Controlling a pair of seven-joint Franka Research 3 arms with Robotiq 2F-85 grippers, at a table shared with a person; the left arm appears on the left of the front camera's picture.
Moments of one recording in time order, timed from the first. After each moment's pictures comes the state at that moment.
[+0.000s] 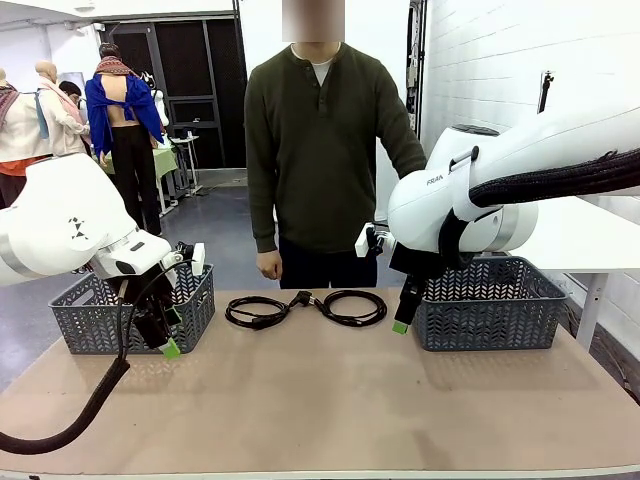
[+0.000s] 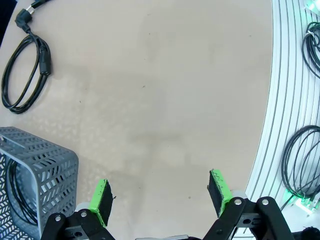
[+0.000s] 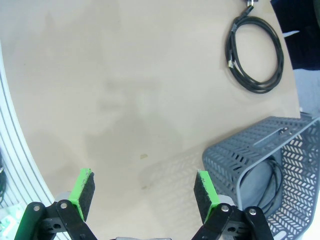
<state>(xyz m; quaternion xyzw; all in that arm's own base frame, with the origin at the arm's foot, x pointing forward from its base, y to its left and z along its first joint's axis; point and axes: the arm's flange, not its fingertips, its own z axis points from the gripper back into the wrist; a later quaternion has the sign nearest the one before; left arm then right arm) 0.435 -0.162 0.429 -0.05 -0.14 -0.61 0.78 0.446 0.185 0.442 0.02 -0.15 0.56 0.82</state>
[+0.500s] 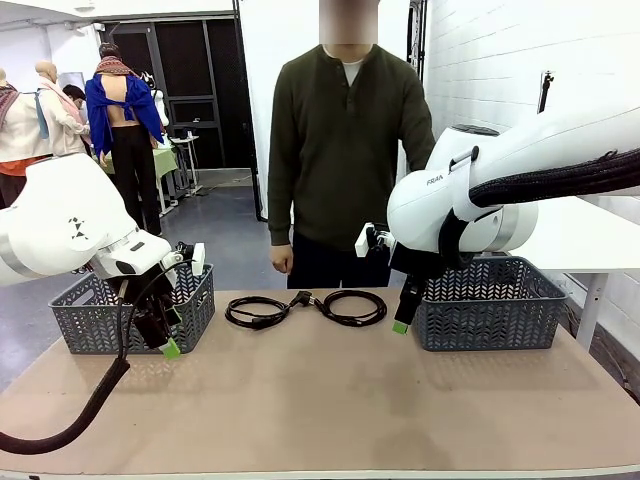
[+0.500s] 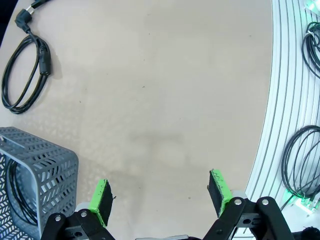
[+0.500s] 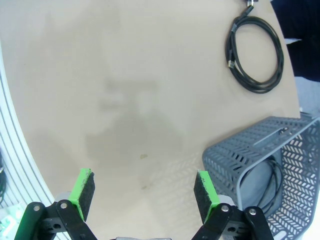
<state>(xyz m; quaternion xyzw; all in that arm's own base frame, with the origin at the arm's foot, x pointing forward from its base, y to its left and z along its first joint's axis) 0.435 -0.162 0.429 -0.05 -0.14 -0.61 0.78 0.446 0.185 0.442 0.02 -0.15 0.56 0.82</state>
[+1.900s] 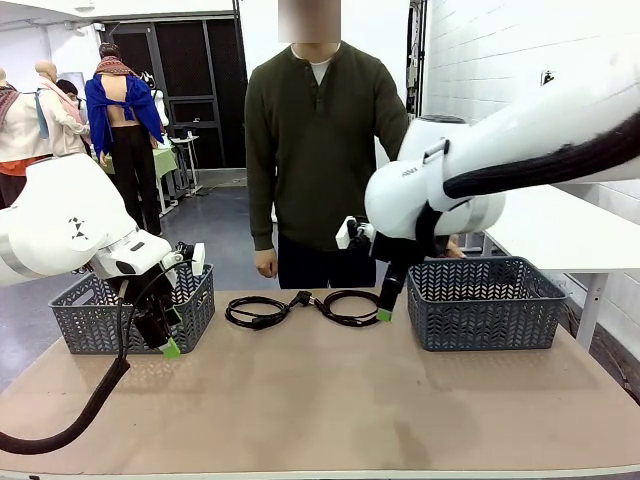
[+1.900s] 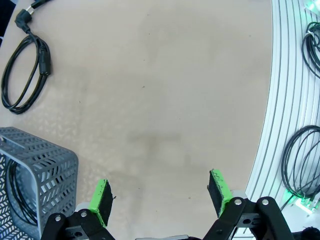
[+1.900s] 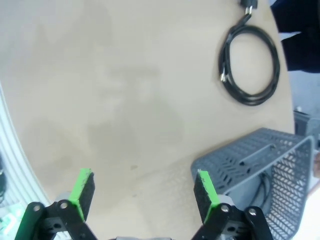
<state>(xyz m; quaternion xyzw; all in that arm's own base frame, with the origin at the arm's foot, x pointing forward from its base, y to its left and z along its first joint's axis) 0.435 -0.162 0.429 -0.05 -0.14 -0.61 0.78 0.483 0.225 0.453 0.01 -0.12 0.56 0.82</state>
